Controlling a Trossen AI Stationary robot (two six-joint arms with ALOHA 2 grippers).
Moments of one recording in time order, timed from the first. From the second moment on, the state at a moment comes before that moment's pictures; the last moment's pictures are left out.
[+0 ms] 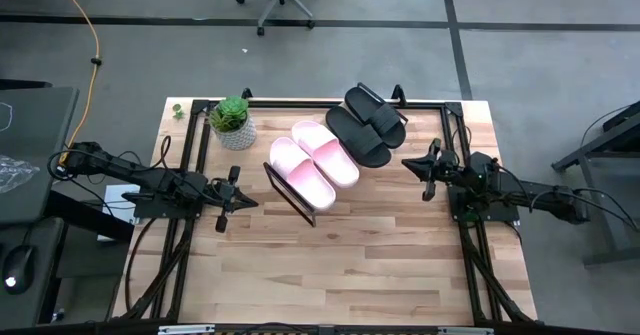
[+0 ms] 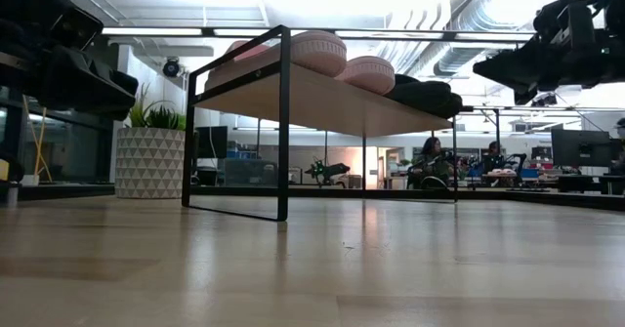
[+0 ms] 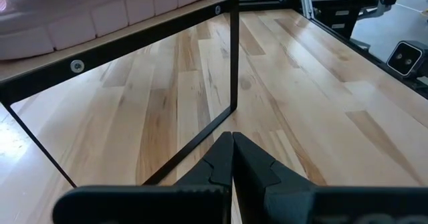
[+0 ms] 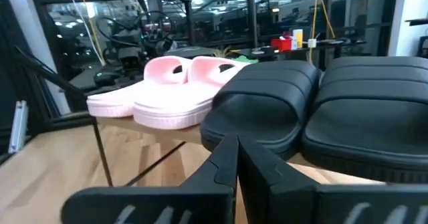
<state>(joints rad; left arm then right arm) -0.13 0.35 0.01 0.03 -0.12 -0.01 -0.23 0.08 0.01 0.13 0.01 0.09</state>
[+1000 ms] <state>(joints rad) -0.13 0.35 0.01 0.03 -0.12 -0.01 -0.23 0.06 0.01 0.01 -0.01 0.14</state>
